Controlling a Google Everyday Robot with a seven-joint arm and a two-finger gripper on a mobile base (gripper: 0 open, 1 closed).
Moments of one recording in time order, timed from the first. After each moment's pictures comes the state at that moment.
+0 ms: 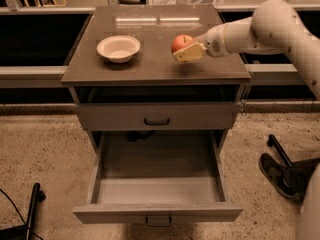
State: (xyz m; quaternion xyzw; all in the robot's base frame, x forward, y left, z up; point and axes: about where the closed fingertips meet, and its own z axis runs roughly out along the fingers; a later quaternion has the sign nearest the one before) arm 0.747 -0.105 0.875 -0.38 0.77 0.23 0.46
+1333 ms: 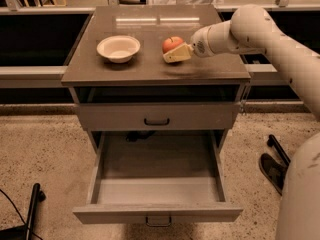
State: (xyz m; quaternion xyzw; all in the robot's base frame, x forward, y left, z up) arm 0.784 -0.079 0.855 -0.36 0.79 0.19 0.46
